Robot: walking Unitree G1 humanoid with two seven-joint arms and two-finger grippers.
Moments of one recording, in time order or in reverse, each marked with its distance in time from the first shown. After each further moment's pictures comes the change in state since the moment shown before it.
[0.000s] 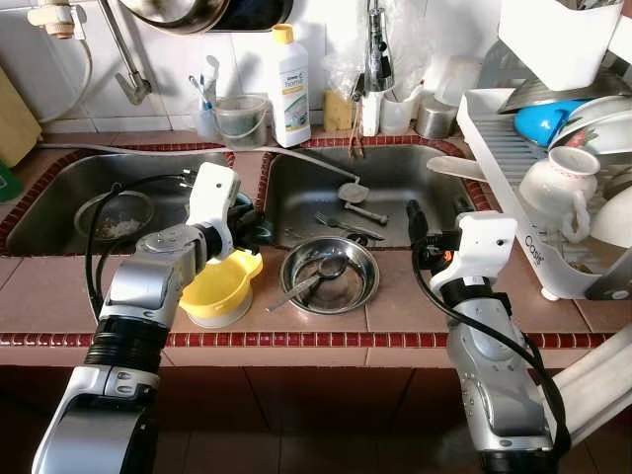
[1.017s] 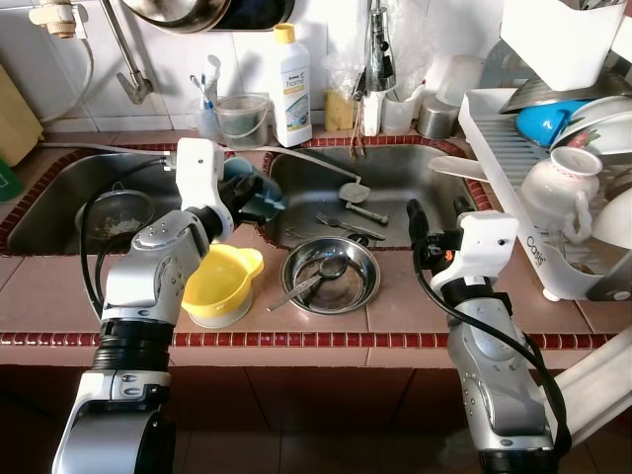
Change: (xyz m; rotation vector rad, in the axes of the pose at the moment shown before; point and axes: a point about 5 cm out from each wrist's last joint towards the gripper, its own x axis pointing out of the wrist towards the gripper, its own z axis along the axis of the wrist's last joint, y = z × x) left arm -0.009 -0.009 0.032 -0.160 -0.291 0.001; right arm 0.002 0.000 0.001 0.016 -0.004 0.020
